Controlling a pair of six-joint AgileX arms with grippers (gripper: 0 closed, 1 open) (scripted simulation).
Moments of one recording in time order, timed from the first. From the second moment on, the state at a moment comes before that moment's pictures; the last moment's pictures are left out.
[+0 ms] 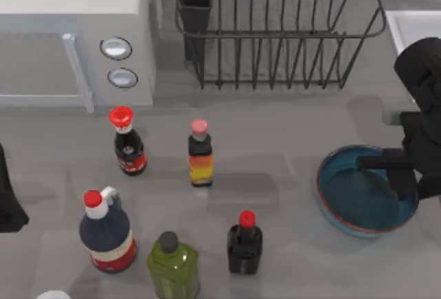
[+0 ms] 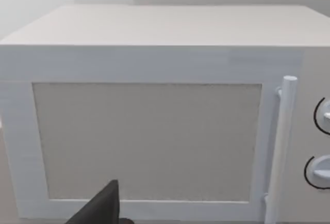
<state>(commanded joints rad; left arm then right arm) 0.00 0.00 0.00 0.00 0.00 0.00 0.26 1.84 1.08 -0.81 0.00 0.27</state>
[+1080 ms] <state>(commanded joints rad) 0.00 0.00 0.00 0.00 0.00 0.00 0.26 1.79 1.32 -1.12 0.00 0.27</state>
